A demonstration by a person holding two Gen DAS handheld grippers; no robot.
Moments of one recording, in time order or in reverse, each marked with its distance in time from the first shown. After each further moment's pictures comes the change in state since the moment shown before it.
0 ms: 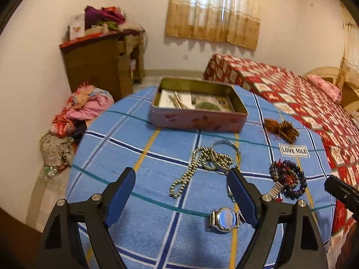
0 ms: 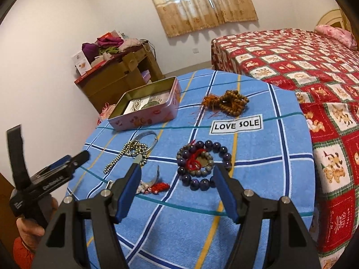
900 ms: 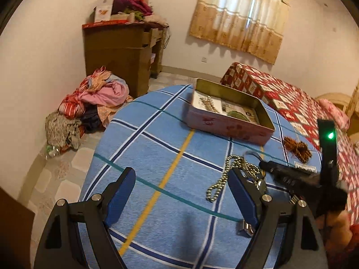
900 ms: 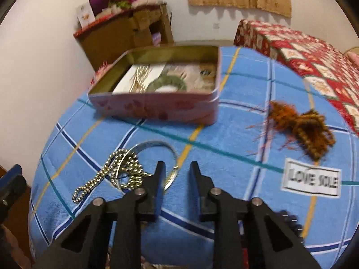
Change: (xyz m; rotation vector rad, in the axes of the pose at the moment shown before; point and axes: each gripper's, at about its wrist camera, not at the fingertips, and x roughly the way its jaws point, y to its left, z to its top) left arm -0.007 0.065 -0.006 -0.189 -0.022 0.025; right arm 0.172 0.061 0.036 -0.235 0.240 -0.062
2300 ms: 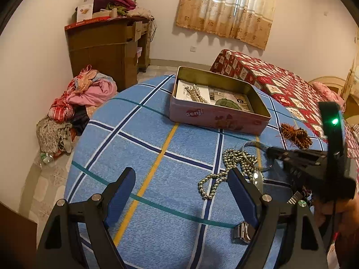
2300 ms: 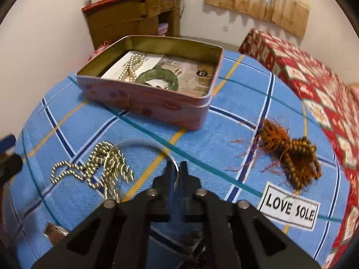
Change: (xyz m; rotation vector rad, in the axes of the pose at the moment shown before) left arm 0.025 -0.028 0.003 0.111 0.056 -0.032; right arm -0.004 -0.019 0.013 -0.113 0.004 -0.078
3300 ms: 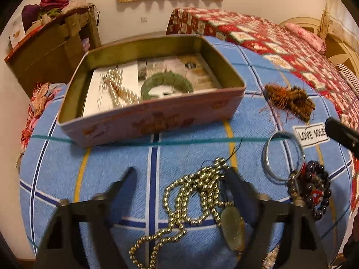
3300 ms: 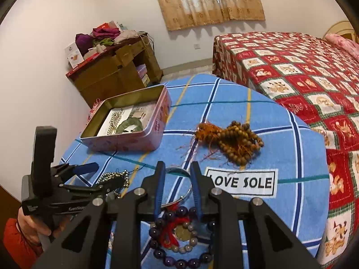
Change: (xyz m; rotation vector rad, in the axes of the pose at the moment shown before) left arm 0.099 -0.090 0.034 0.295 0.231 -0.137; right arm -0.071 -0.072 -0.035 0.303 -0.183 0.112
